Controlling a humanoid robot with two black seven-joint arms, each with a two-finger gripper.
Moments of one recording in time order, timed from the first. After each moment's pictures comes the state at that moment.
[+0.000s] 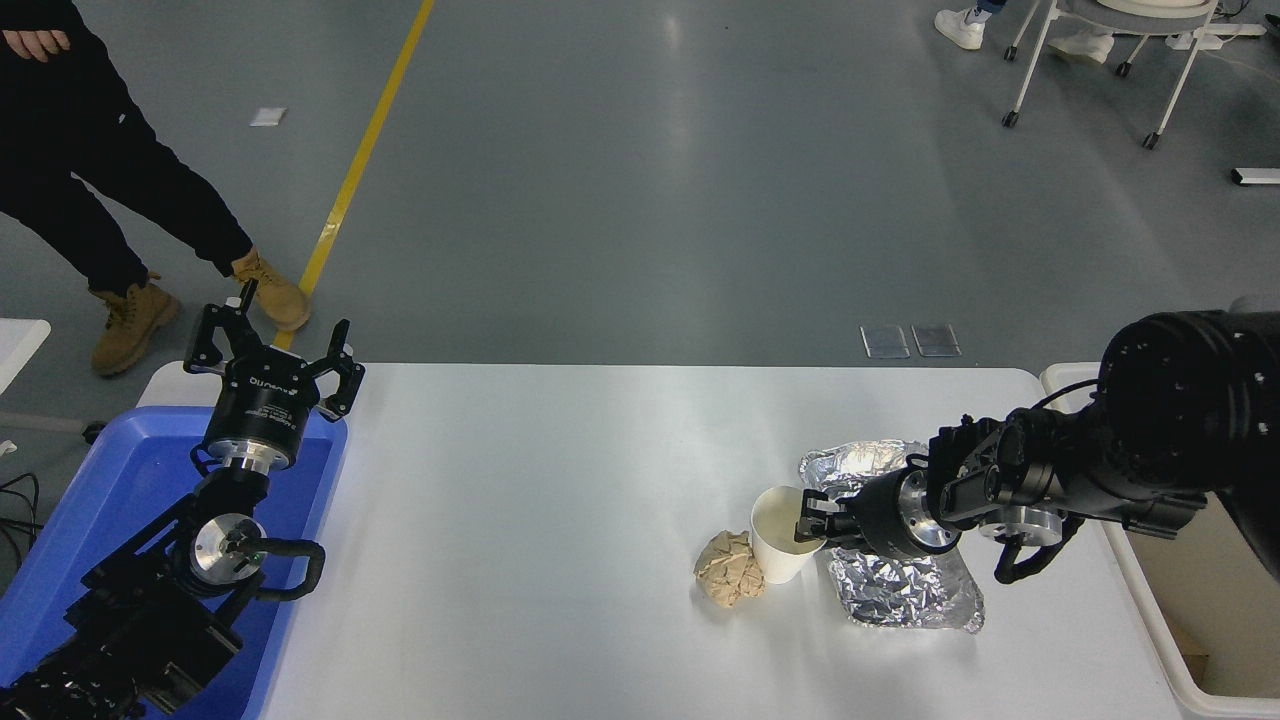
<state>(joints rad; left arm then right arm) -0.54 0.24 -0.95 -0.52 0.00 -0.56 -0.50 1.46 0.00 -1.41 1.13 0.22 0.12 0.41</state>
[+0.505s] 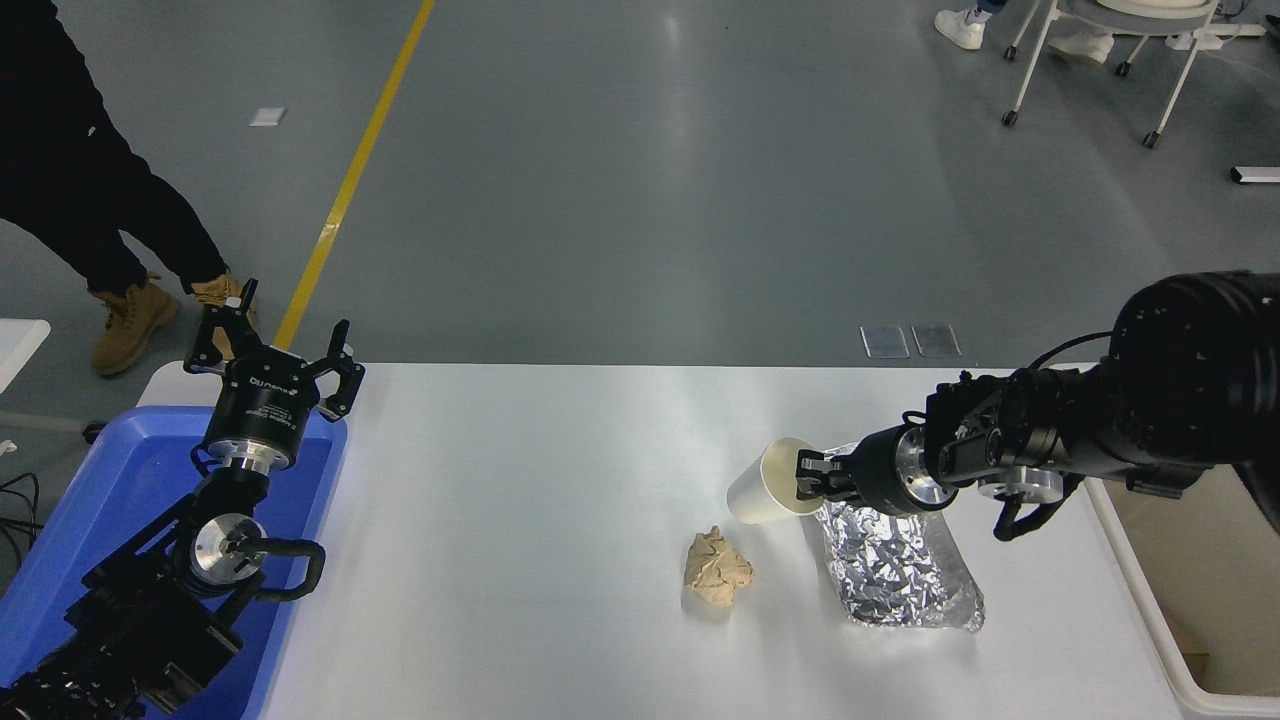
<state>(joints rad) -0.54 0.24 -0.95 -0.52 0.00 -0.56 -0.50 1.65 0.00 -1.42 1.15 0.21 0.14 0.42</state>
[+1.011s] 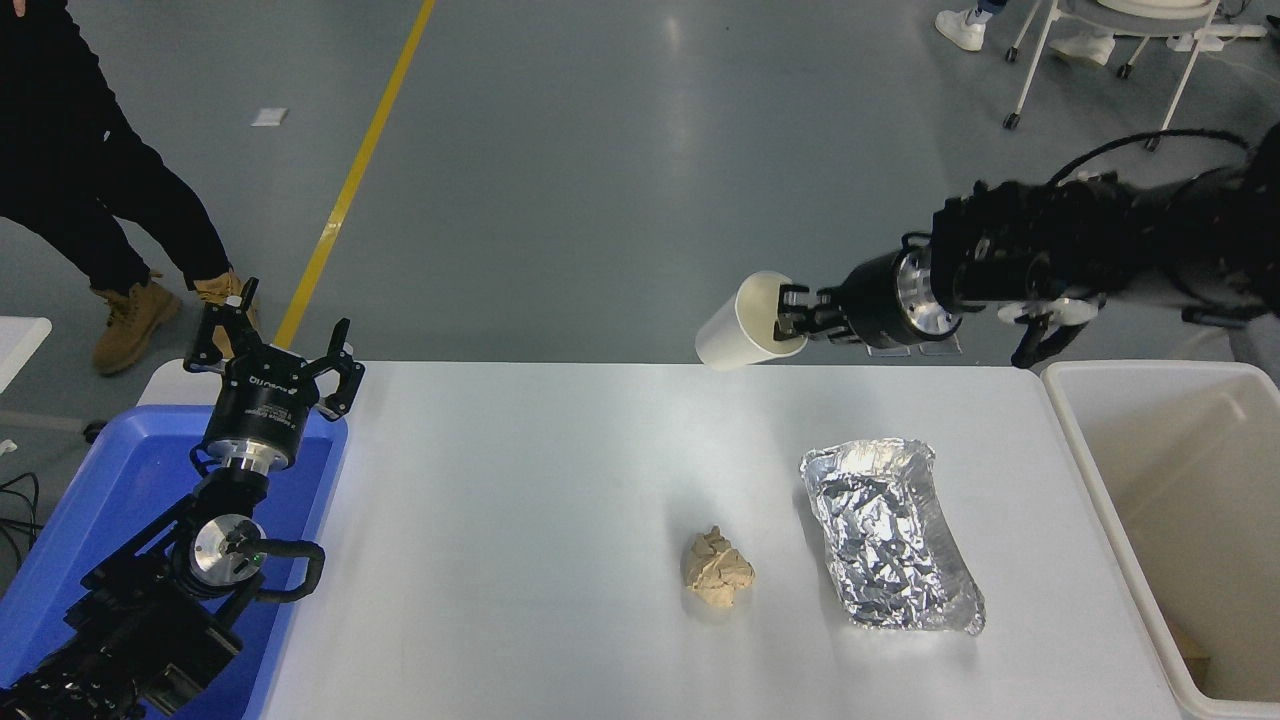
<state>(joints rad) -0.54 0.24 -0.95 -0.52 0.00 -0.56 -0.50 2.01 -0.10 -1.41 1.17 0.18 0.30 0.42</state>
